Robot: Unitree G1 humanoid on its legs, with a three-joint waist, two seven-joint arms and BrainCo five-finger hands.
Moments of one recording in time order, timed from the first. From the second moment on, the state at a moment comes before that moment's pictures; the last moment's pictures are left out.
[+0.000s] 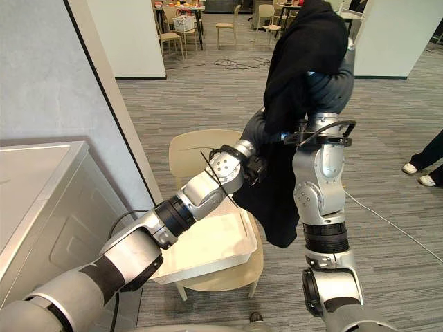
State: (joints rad) left arm -0.98 -0.06 -0.66 0.48 -0.58 -0.13 0.20; right arm -0.61 -0.28 -0.03 -0.14 0.59 -0.19 -0.15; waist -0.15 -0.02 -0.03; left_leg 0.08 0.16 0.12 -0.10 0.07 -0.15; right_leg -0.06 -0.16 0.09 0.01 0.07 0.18
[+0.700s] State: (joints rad) left arm -0.93 -0.07 -0.61 0.36 -0.43 -0.14 0.17; right arm -0.46 -0.24 -0.24 -0.33 0.58 -0.20 -0.15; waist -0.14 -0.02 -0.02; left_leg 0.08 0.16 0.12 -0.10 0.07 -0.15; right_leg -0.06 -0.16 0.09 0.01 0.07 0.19
